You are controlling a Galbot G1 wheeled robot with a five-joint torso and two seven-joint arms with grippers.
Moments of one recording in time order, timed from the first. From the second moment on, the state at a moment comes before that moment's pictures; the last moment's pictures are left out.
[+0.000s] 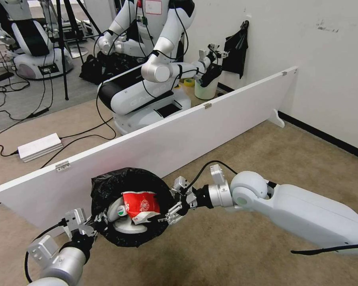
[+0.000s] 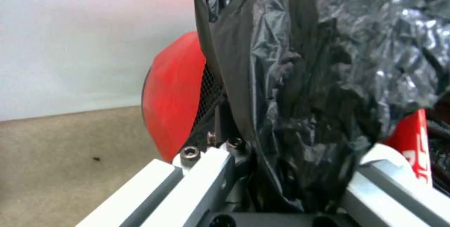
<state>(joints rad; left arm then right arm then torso) 1.76 -1.47 -0.76 -2.39 -0.71 0.52 -0.12 -0.28 0.73 -0.67 1.86 1.07 -0.38 -0.56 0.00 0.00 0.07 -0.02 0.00</state>
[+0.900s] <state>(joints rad) 1.75 -1.45 -0.75 -2.37 -0.69 0.53 -0.11 -0.37 0.59 -0.53 1.95 1.10 -0.35 -0.54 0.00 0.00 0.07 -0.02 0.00</state>
